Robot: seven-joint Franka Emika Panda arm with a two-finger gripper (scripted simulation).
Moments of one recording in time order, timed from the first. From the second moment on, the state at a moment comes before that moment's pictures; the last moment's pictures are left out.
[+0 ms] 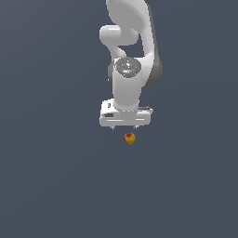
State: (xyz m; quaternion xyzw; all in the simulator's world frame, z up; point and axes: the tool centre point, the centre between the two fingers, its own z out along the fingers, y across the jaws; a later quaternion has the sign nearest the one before) arm 0.000 0.024 0.164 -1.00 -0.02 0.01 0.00
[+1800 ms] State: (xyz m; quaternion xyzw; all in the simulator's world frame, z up) arm -0.007 0.041 0.131 -0.97 0.26 0.01 0.00
